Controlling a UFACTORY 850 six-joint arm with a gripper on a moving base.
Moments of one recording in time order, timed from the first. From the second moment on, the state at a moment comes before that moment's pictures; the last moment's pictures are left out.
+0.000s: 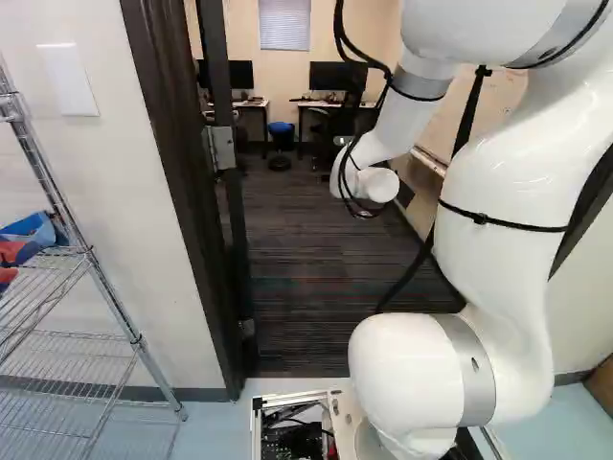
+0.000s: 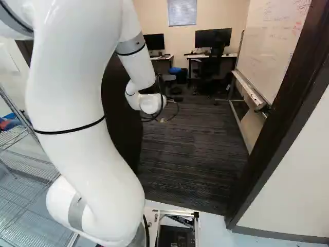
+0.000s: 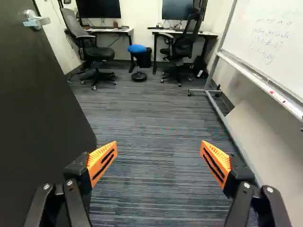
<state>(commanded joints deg) -8.4 -11.5 -37.0 -3.6 43.9 0.0</state>
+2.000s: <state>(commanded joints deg) -1.8 10.4 -11.5 -0.8 48.8 0.0</state>
